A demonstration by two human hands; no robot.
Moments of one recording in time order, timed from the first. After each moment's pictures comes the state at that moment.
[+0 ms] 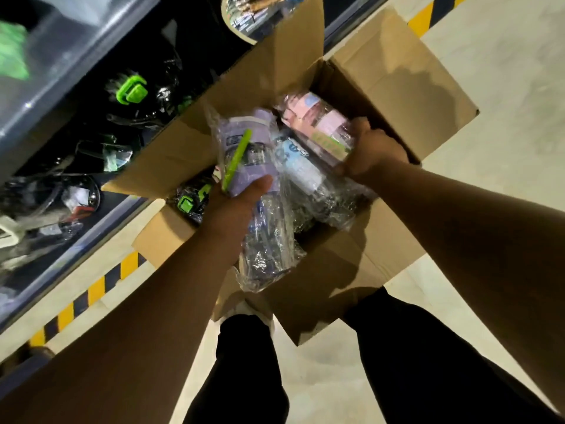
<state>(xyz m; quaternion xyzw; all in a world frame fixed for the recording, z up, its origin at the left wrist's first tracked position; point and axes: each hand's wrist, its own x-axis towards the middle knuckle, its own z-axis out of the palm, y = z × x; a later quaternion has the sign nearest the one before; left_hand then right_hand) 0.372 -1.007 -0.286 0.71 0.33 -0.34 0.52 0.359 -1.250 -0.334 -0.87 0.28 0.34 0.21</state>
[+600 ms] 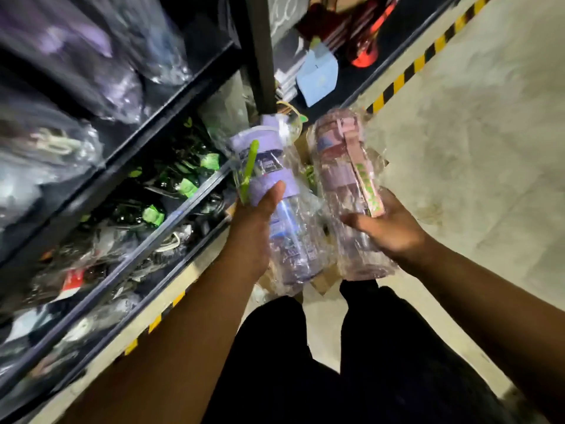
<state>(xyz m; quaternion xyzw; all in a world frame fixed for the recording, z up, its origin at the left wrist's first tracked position) 0.358 -0.945 0.077 0.63 0.23 -0.35 0.65 0.238 -1.131 0.092 -0.66 0.38 0.09 0.64</state>
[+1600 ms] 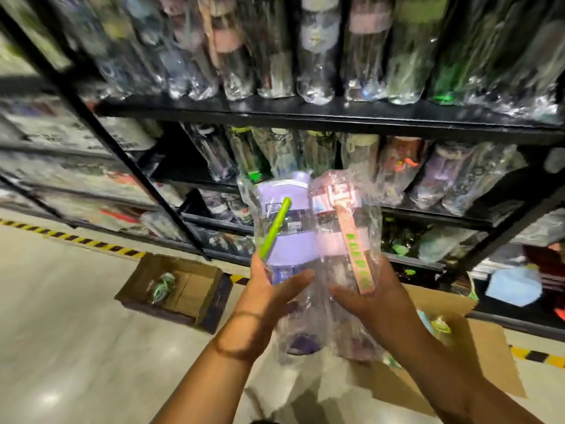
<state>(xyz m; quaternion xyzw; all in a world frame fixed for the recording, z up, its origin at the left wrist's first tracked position) 0.062 -0.713 0.383 0.59 0.27 0.05 0.76 0.146 -0.883 0.356 -0.78 -0.12 0.20 0.59</state>
